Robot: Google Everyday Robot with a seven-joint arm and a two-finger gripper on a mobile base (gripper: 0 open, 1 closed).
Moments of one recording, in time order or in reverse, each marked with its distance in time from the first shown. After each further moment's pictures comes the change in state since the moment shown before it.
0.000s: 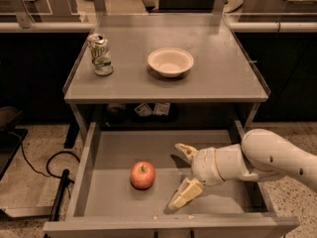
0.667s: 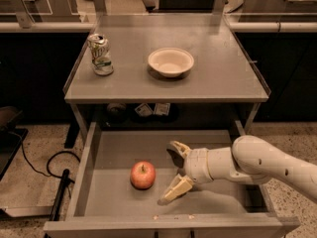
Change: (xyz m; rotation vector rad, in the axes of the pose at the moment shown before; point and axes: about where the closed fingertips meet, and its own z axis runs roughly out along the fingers) arm 0.006 -0.026 0.033 0.060 -0.087 -0.013
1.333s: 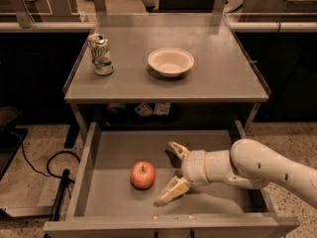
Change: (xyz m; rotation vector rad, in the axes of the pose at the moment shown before) arm -0.006 0.006 0.005 0.019 -0.019 0.006
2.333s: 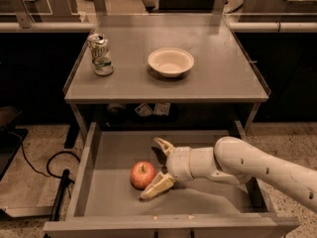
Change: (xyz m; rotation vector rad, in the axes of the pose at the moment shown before) arm -0.027 -0.003 0.039 -0.013 -0.076 -0.021
